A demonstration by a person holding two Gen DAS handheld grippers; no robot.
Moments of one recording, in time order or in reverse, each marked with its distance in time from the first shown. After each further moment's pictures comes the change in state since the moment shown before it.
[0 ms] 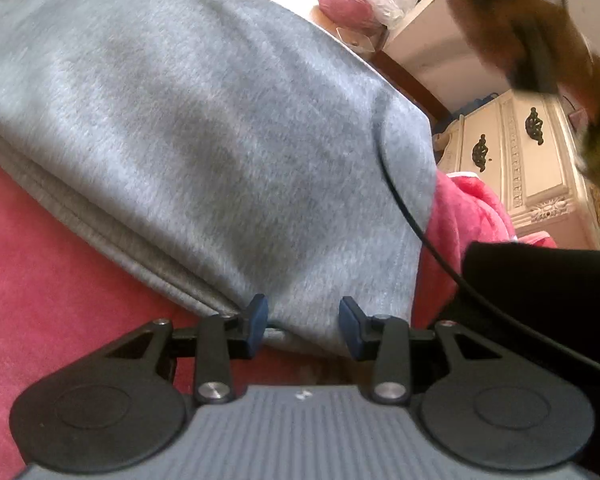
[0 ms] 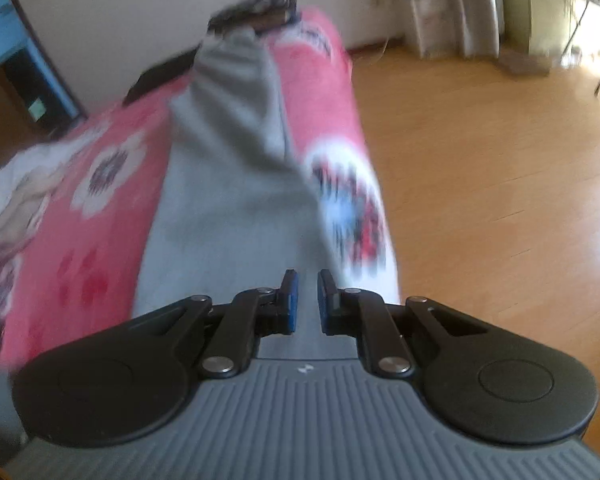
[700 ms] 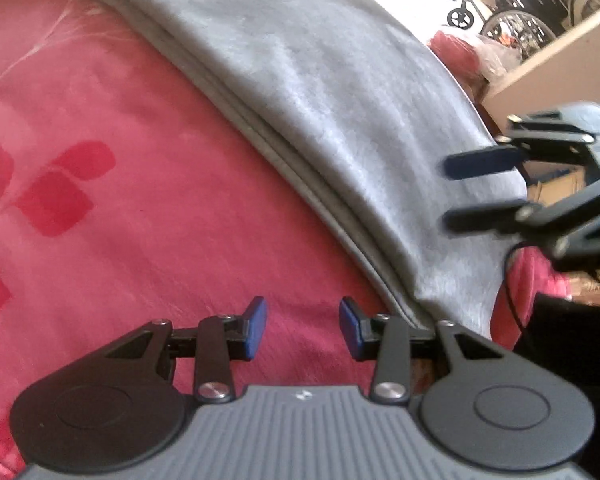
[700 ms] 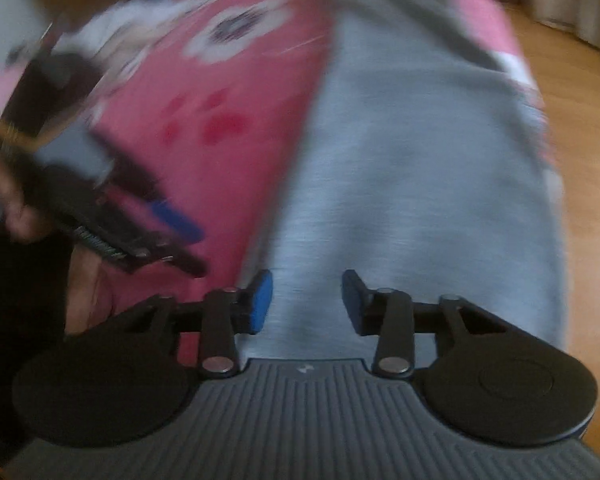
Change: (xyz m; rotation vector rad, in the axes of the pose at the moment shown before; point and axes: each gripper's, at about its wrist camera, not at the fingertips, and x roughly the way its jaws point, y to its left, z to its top) left arm -0.055 0.067 -0.034 -0.261 -0.055 0.171; right arm 0.006 0.145 -0.051 -0.359 0.272 0.186
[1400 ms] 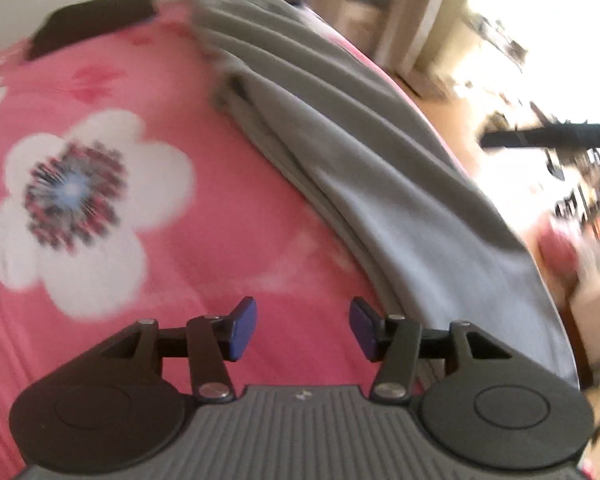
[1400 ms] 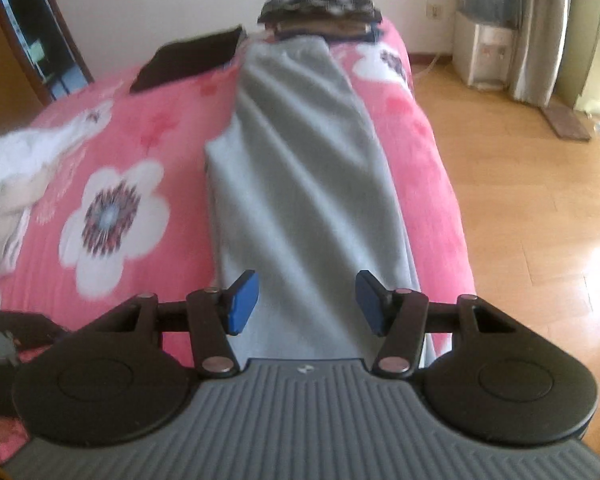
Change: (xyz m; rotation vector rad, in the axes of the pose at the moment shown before) left arm -0.101 0.178 0.114 -0.390 -0.449 0.249; right arm 0.050 -0.084 0.284 0.159 -0.215 -0.256
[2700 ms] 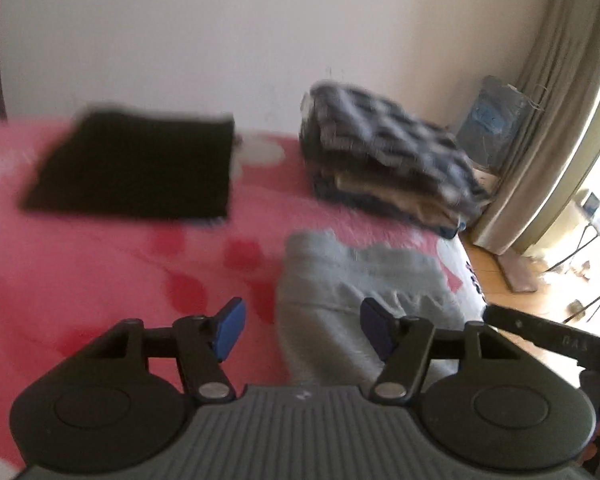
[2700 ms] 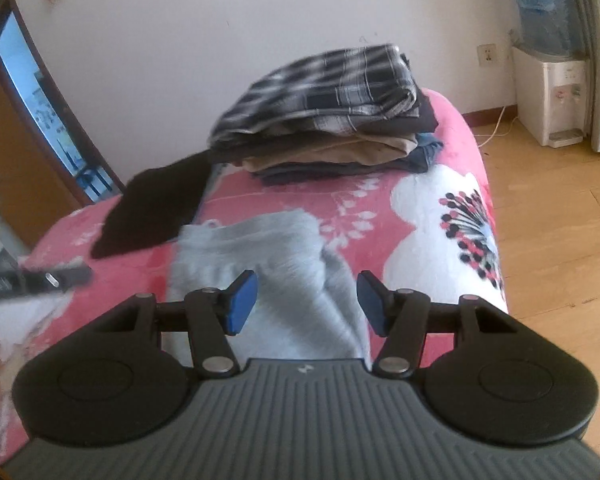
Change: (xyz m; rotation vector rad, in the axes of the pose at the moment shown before) left arm 0.163 0.095 0.328 -0.281 -0.269 0.102; right arm 0.263 -0.092 0.266 0.083 -0.157 0.215
